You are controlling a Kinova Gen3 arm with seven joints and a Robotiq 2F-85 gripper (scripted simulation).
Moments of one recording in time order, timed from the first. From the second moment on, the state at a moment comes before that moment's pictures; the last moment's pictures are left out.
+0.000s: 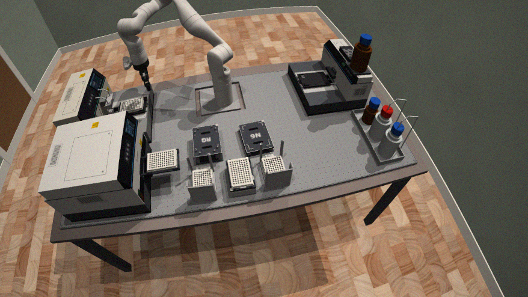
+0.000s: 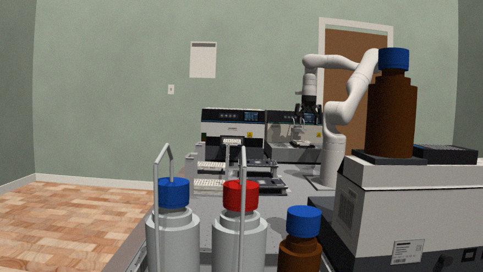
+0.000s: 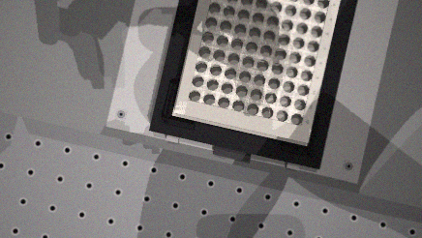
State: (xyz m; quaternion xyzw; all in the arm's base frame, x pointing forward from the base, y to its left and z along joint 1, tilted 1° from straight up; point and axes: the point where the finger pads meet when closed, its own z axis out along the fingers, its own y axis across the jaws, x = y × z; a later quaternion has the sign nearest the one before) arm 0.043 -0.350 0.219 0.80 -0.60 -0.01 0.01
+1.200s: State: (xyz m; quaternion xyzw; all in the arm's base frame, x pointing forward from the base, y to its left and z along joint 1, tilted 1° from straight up) arm 0.040 -0.416 0.219 0.73 -0.68 0.00 0.01
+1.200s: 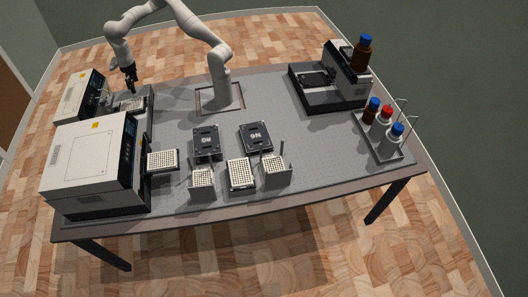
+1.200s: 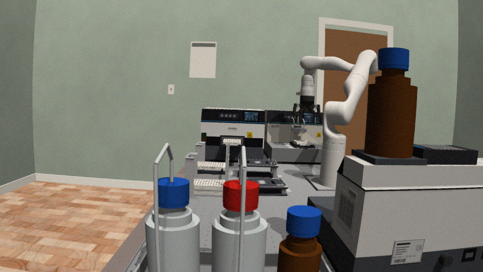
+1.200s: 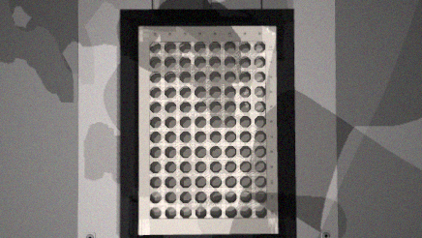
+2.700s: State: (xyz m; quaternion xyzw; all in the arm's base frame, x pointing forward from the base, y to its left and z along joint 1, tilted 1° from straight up) arm 0.039 -0.455 0.219 0.73 -0.69 -0.01 0.01
